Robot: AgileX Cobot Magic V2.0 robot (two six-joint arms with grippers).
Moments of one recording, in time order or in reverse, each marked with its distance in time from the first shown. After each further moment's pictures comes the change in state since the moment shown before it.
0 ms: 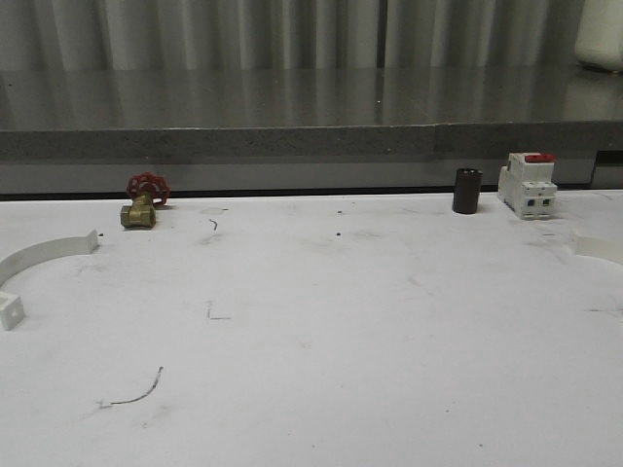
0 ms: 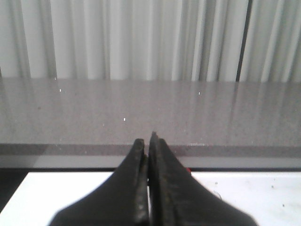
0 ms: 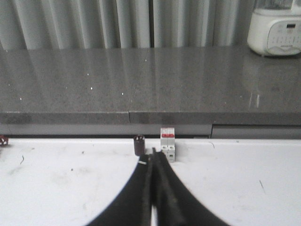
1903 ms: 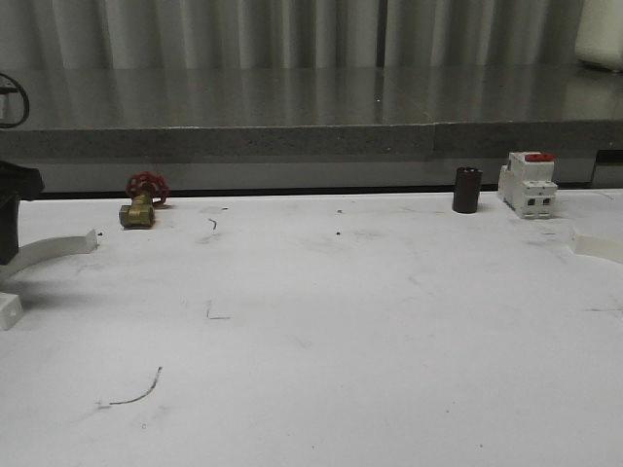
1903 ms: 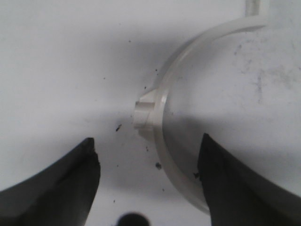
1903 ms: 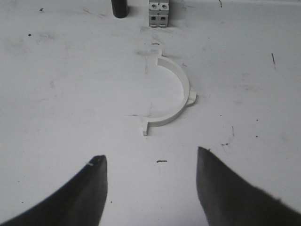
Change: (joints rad) left arm -0.027 1.576 -0.544 0.042 0.229 0.013; right arm 0.000 0.399 -0.038 -0.044 0.216 0.000
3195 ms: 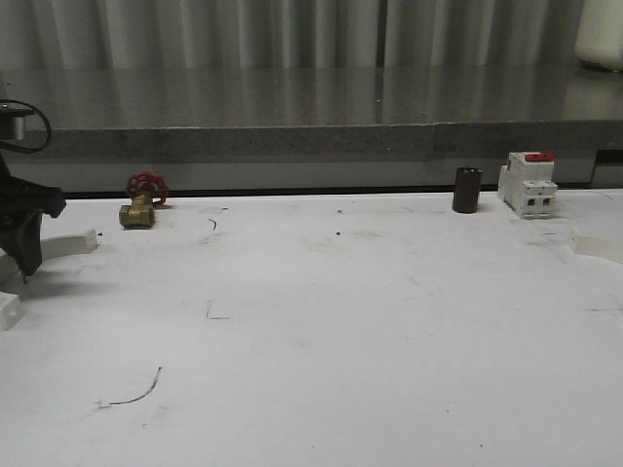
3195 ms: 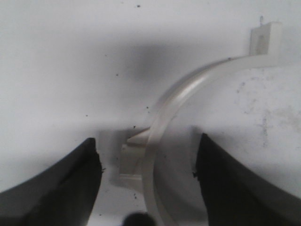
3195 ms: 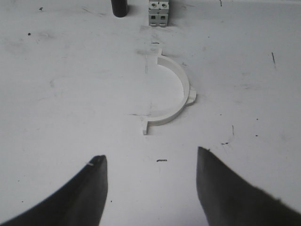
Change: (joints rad) left arm 0.000 0.074 -0.013 -0.033 -0.095 0.000; right arm 0.000 0.000 0.000 0.000 0.002 0.000
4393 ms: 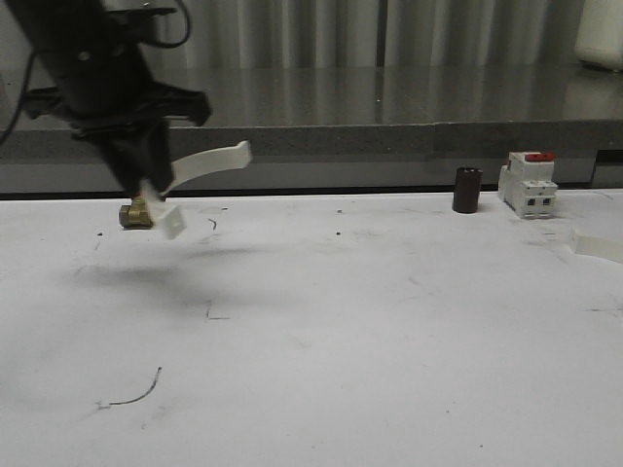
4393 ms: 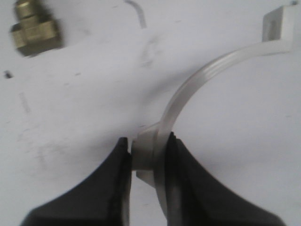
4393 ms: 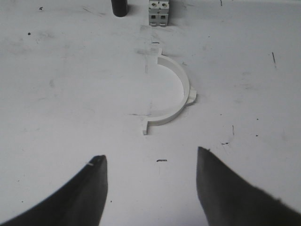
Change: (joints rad) left arm -0.370 -0.085 -0.223 -0.031 0.167 -0.073; right arm 0.000 0.000 0.000 0.000 0.000 0.000
